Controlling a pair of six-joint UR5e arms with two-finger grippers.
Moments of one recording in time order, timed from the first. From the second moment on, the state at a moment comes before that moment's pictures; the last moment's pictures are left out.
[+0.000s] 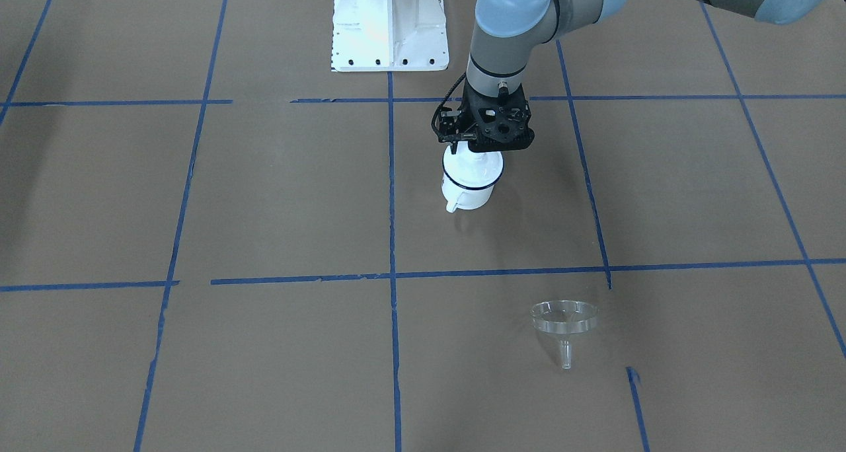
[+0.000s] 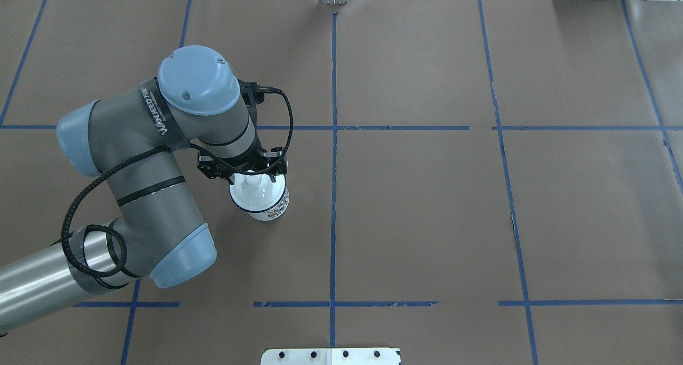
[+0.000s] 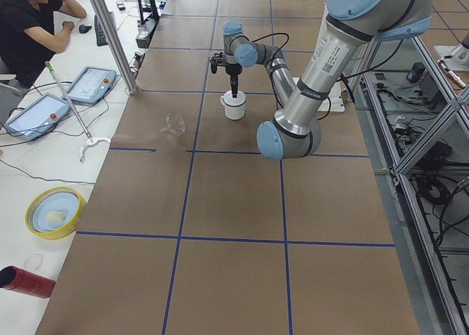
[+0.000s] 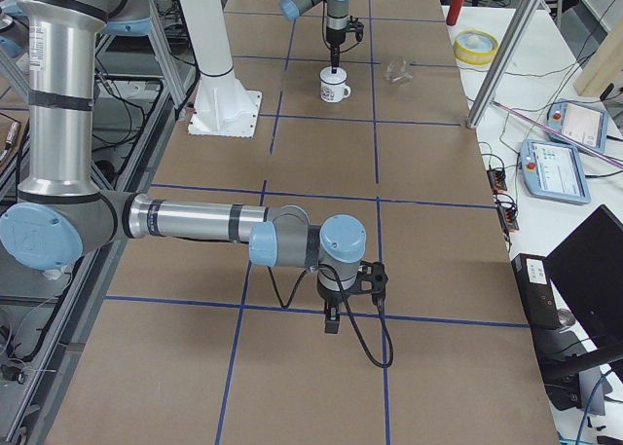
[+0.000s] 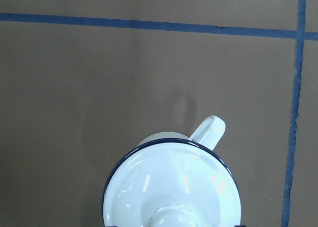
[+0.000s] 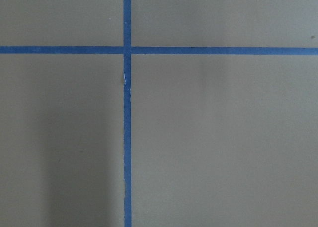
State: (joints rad) left arm -0.60 -2.22 -1.83 -1.35 -1.98 -1.18; right arm 1.57 -1.68 1.66 -1.57 2.29 0.01
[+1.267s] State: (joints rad) left arm -0.61 -2.22 -1.86 -1.34 -1.98 -1.18; right arm 1.57 -1.68 1.66 -1.57 2.29 0.01
